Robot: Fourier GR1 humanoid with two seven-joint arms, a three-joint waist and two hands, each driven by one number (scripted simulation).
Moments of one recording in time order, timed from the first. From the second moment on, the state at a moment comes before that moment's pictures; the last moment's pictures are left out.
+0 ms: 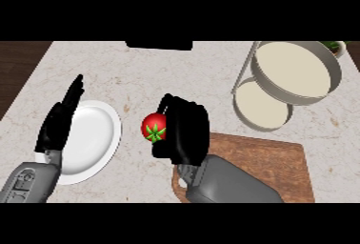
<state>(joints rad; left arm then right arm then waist) -0.22 0.35 -0.08 -1.40 -0.07 0.16 0.06 -0.70 -0.01 0.75 -1.45 0.89 -0.30 1.13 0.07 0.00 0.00</state>
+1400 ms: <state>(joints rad) -0.16 0.34 -0.03 -1.45 -0.08 0.16 0.08 -1.16 -0.12 0.36 -1.20 1.03 -0.03 1.04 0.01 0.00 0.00</state>
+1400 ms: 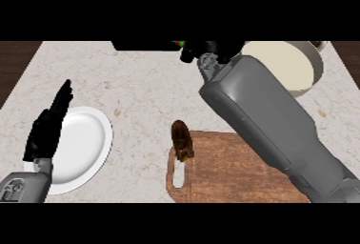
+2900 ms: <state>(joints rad) -0.15 0.32 0.02 -1.46 -0.12 0.11 0.08 -0.88 -0.27 0.03 -1.12 0.88 0.03 0.72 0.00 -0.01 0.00</state>
